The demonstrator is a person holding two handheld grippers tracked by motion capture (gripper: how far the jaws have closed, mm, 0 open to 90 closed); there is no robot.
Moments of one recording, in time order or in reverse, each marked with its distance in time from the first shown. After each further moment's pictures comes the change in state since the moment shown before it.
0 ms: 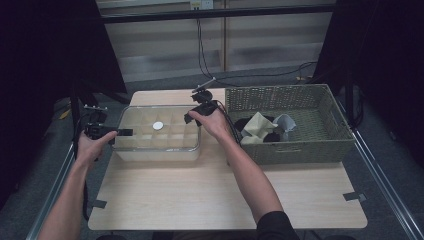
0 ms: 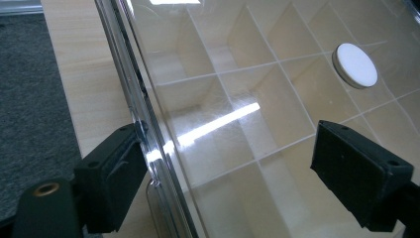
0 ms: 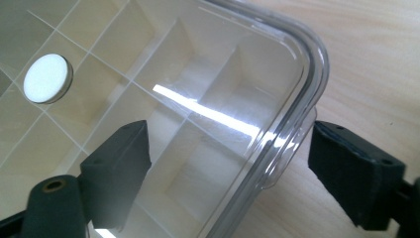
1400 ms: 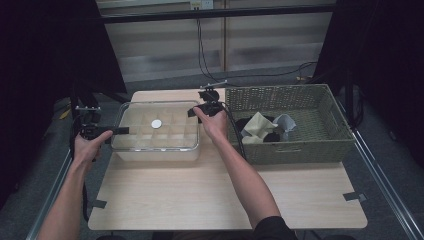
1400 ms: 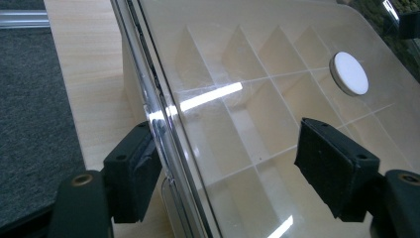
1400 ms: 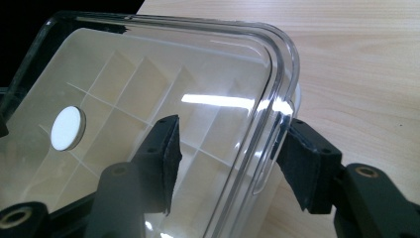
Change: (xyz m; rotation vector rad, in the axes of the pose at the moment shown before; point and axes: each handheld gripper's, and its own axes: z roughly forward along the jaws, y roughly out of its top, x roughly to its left) left arm 0.010 -0.005 -0.012 -0.083 -0.046 -0.014; right arm -0.007 -0.010 -0.010 -0.183 0.063 0.183
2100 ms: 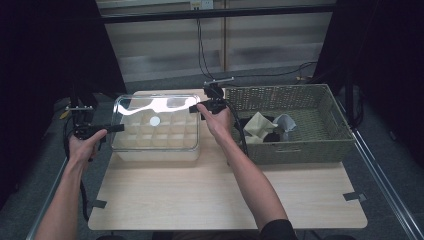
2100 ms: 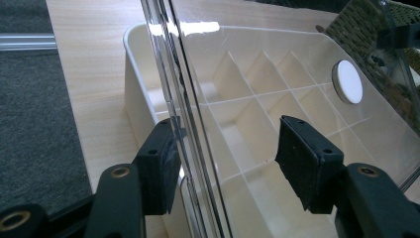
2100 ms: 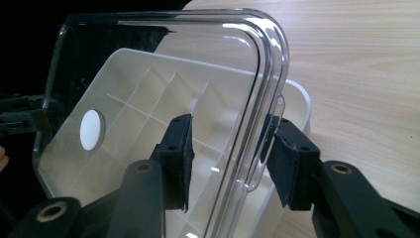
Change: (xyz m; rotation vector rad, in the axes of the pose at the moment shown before) left arm 0.000 -0.001 -0.017 -0.082 -0.036 0.001; right arm -0.001 0.004 -0.024 -0.053 0.097 0.015
